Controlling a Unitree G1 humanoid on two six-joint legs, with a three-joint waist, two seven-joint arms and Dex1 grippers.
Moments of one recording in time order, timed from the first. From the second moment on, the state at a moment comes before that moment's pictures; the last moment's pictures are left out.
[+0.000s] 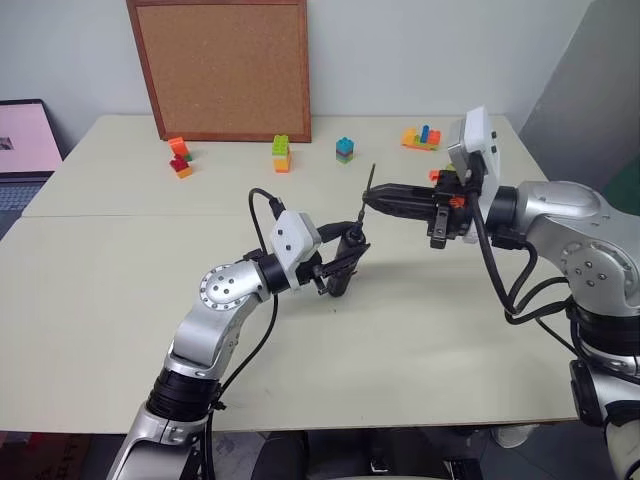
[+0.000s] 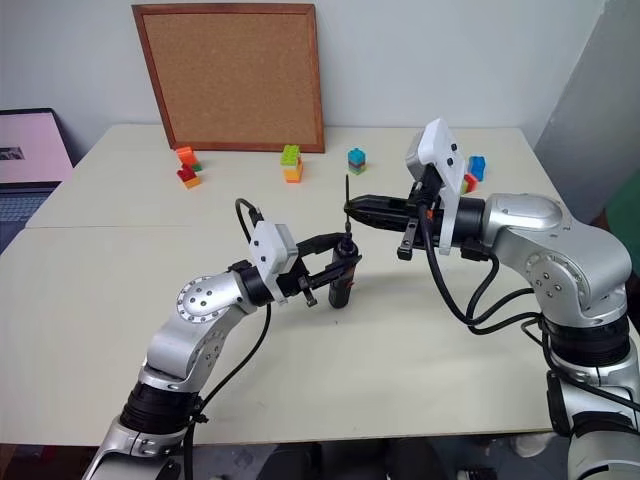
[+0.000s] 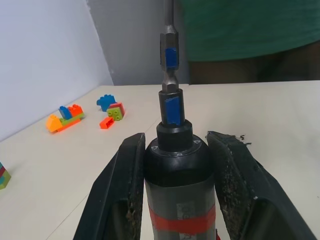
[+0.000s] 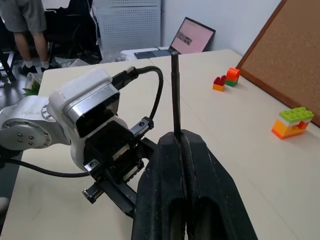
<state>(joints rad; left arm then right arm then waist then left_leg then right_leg) -0.39 0.39 -0.16 -0.21 -0.29 0.19 -0.75 -0.77 -0.63 0.03 -0.39 0.75 0.93 0.75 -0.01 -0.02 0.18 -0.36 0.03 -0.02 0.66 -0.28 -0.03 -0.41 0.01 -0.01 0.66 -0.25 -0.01</state>
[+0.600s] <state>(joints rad) -0.40 0.39 -0.16 -0.20 -0.29 0.19 -0.74 -0.76 -0.58 -0.02 -0.37 0.81 1.04 0.67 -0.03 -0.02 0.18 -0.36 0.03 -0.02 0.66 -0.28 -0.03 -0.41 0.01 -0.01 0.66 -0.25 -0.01</state>
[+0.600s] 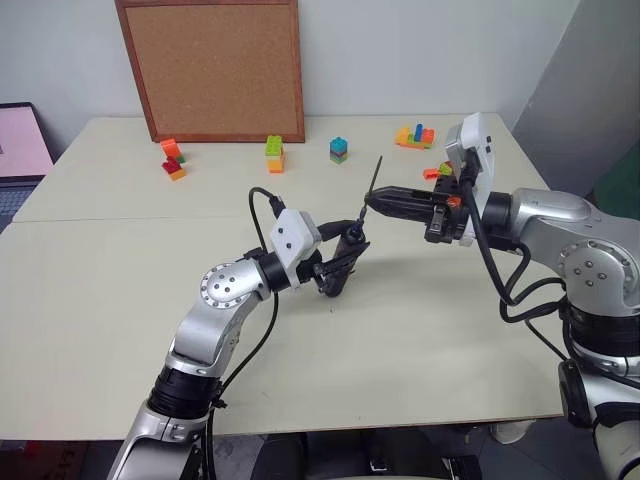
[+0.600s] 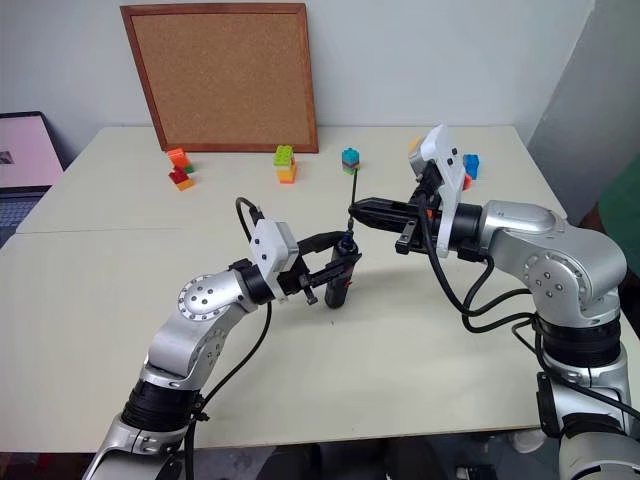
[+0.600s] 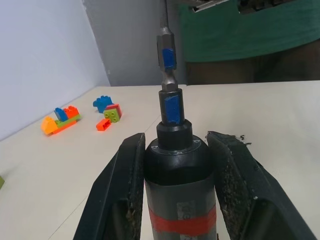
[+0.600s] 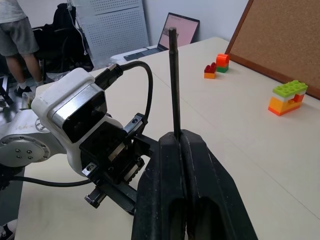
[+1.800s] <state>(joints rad) -0.40 0.39 -0.16 -0.18 -0.29 0.16 -0.75 -0.75 -0.57 -0.01 -0.39 0.79 1.05 0.65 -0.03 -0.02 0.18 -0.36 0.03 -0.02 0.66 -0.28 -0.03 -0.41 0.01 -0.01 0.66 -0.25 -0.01</state>
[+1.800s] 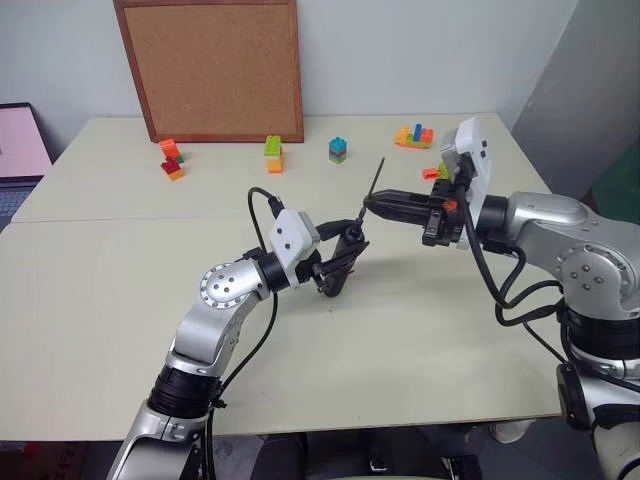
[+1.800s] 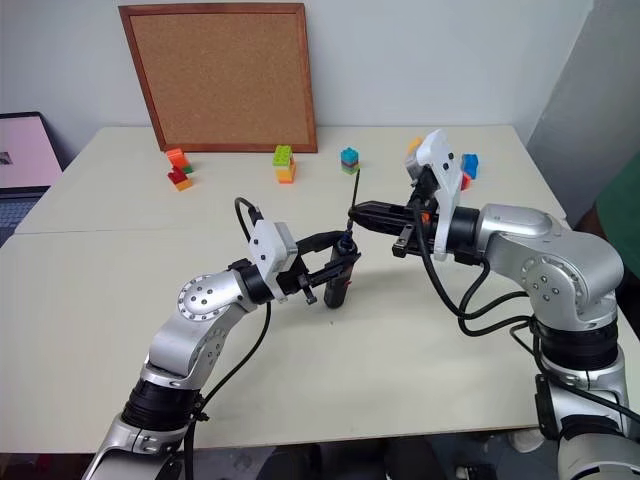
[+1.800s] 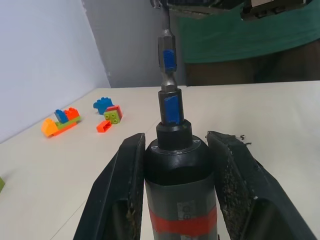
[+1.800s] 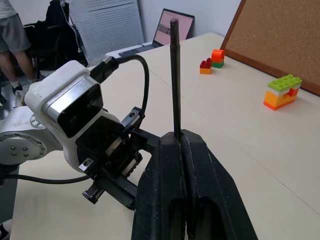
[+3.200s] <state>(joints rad) -0.39 0.39 -0.15 -0.17 -0.29 0.14 -0.75 -0.72 -0.50 -0.02 -0.40 0.77 1.07 0.60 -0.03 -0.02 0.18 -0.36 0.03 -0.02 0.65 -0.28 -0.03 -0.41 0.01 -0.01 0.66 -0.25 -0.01</state>
